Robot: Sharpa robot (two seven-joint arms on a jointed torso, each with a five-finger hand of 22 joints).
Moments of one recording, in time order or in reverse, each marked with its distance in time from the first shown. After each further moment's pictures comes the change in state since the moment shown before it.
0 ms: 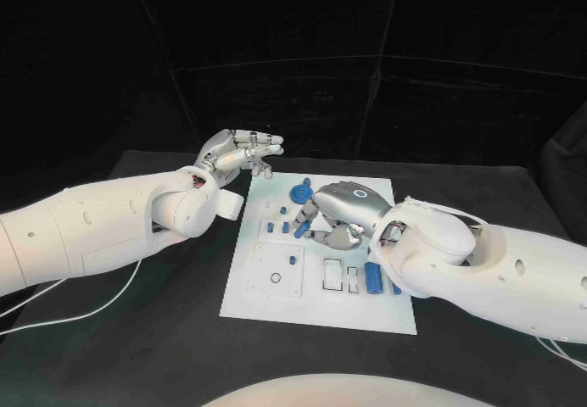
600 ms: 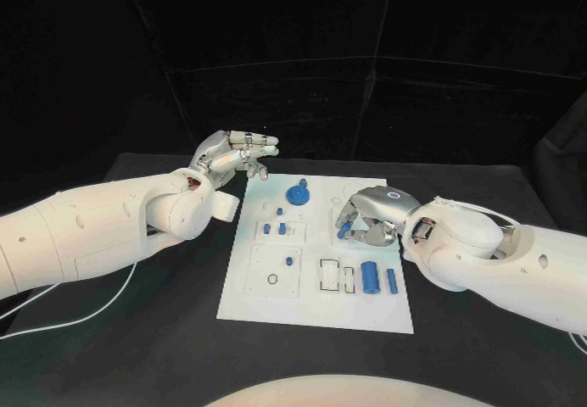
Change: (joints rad) left arm 0.000 -0.004 0.000 0.002 0.000 0.000 0.001; left_hand 0.000 0.000 0.000 0.000 0.000 0.000 0.000 0.000 0.000 0.000 0.000 0.000 0.000 0.000 0.000 0.000 0.000 0.000 0.000 0.000 0.000 0.000; right arm -0.001 -0.140 -0.020 -0.055 0.009 0.059 -0.038; right_hand 0.016 0.016 -0.036 0.016 -0.004 -0.002 0.001 0.003 0.003 -0.007 0.000 0.012 0.004 0.000 0.000 -0.006 -0.002 0.000 0.000 0.000 -0.006 -0.003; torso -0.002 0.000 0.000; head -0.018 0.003
